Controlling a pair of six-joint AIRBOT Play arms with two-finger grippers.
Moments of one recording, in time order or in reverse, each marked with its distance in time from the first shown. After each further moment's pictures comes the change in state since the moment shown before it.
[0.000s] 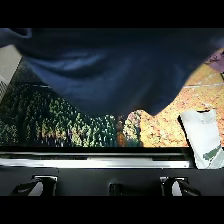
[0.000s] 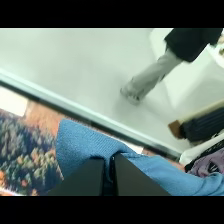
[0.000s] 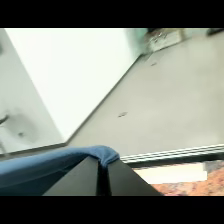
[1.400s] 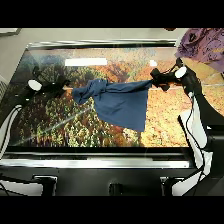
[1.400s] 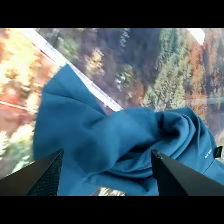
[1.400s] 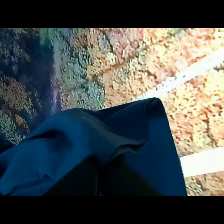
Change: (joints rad) left arm -0.216 -0.836 -0.385 -0.194 0.452 0.007; right arm 0.419 -1.147 0.047 -0.416 -0.146 0.434
